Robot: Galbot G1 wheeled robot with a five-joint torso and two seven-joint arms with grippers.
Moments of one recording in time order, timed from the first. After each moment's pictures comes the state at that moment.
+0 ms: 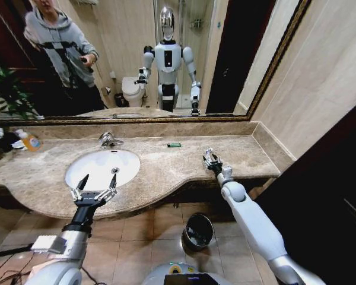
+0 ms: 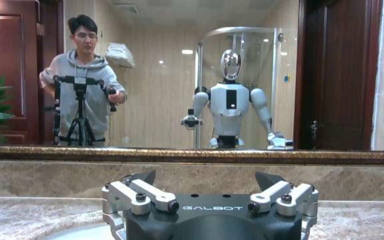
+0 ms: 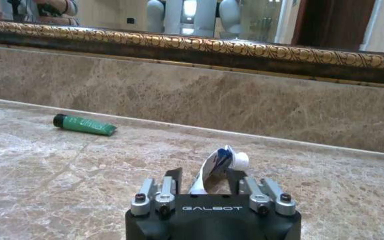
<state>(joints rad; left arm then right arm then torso) 1.84 -1.36 -0.82 -2.47 -0.37 0.04 0.05 -0.87 1.17 0.27 1.48 0.32 -0.11 0.04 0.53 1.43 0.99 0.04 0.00</state>
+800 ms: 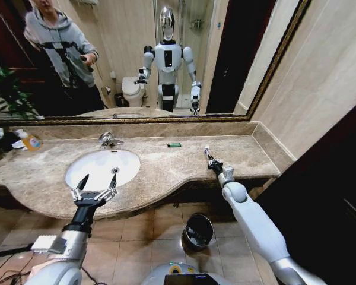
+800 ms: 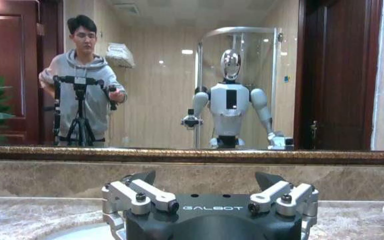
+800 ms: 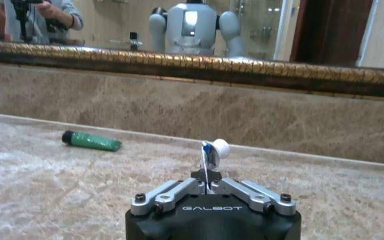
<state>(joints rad) 1.84 -1.36 -0.82 -2.47 -0.37 0.04 0.05 -0.92 1.14 0.28 1.57 0.35 -0.11 0.05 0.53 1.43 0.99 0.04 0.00</state>
